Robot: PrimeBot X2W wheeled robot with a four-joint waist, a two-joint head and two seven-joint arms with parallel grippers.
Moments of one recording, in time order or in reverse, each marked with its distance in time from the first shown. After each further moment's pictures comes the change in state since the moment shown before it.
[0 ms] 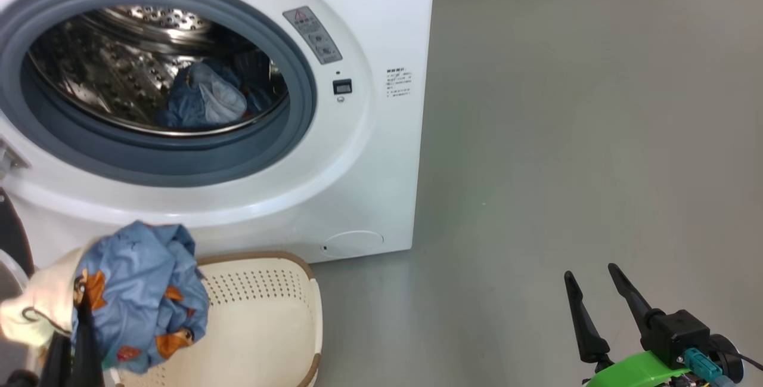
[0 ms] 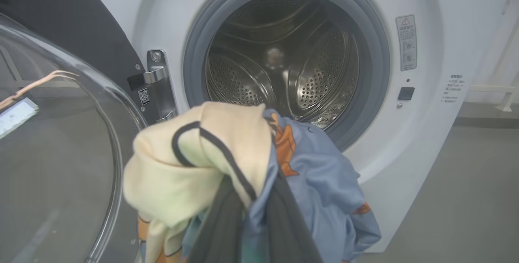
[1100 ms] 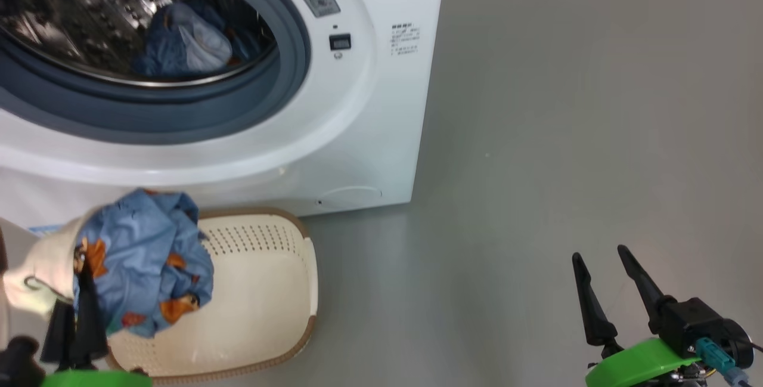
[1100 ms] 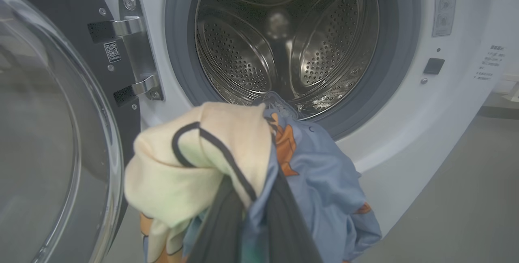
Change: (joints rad) left arm -0.077 -0.028 0.011 0.043 -0.010 0.000 0.000; right arm -0.012 0.000 -0.017 -0.047 -0.004 0.000 0.000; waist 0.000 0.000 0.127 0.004
